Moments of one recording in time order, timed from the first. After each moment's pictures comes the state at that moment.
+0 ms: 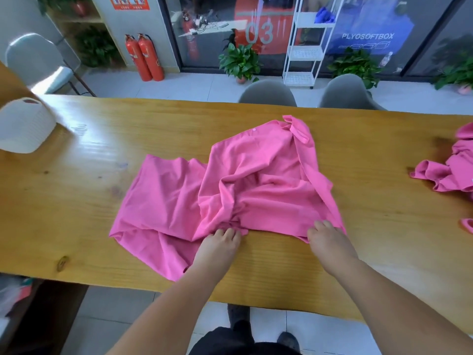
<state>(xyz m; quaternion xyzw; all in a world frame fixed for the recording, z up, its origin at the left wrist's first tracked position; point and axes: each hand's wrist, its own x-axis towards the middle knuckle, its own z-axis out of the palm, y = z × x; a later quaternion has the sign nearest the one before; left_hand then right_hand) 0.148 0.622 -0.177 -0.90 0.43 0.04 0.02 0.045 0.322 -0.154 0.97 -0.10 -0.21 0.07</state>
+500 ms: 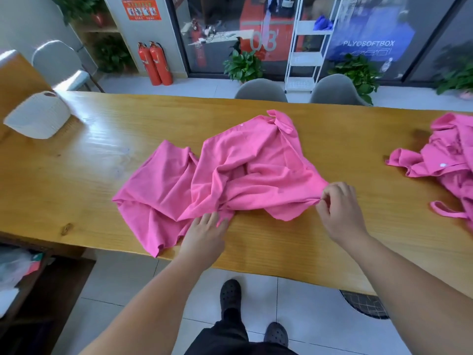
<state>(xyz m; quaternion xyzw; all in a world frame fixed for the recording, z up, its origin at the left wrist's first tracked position) 0.072 0.614 -0.155 -0.92 0.38 -0.04 0.03 -0.022 0.258 -0.104 0.94 -0.15 0.16 -0.25</state>
